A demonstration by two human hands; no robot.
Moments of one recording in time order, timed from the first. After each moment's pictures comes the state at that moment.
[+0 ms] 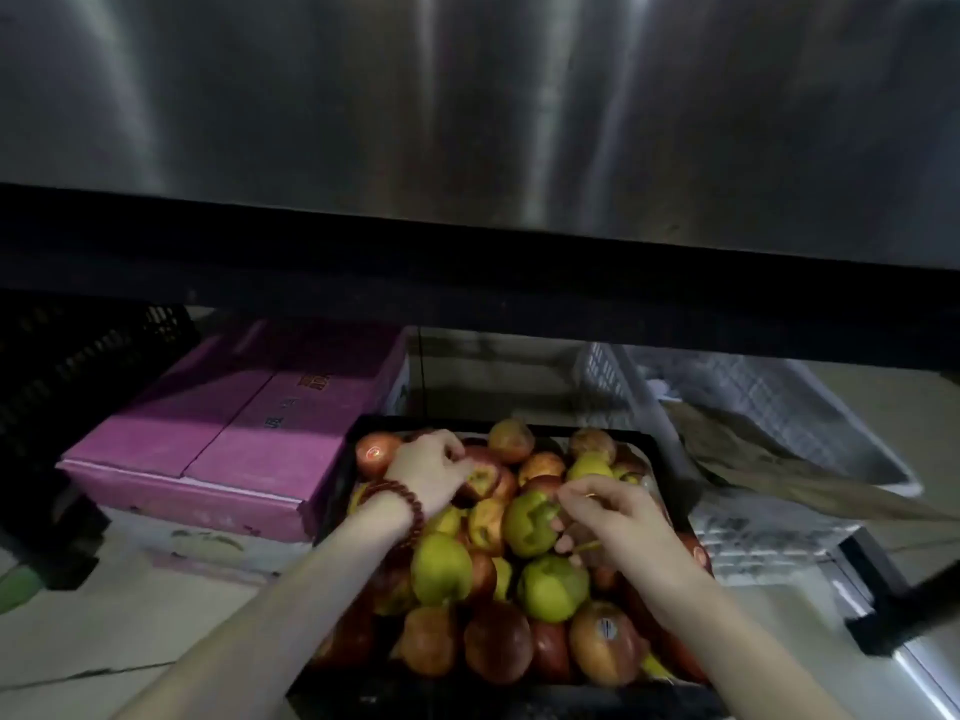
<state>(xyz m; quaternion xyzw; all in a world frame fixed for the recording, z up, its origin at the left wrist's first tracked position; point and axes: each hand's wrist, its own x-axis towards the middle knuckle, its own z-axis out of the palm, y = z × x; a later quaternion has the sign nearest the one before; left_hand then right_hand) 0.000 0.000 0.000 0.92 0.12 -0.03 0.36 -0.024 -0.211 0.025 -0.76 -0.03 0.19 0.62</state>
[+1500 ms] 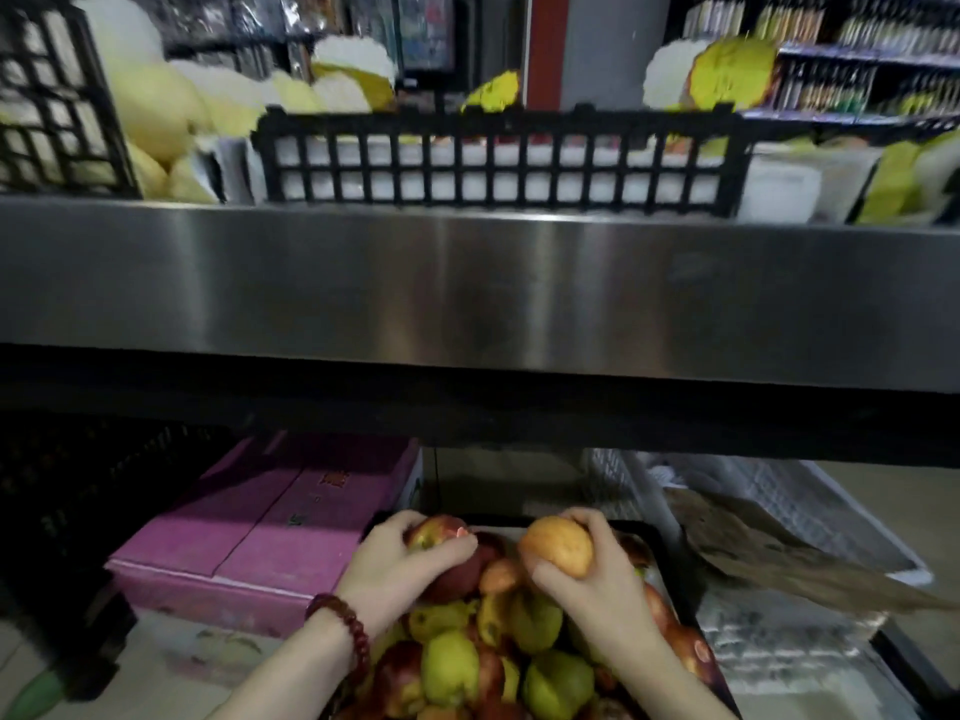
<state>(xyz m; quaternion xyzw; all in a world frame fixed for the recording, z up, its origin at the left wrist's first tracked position) -0.082 0.001 0.087 0.80 0.20 0.01 0.57 -0.031 -0.199 0.052 -0.84 -0.11 0.00 0.54</state>
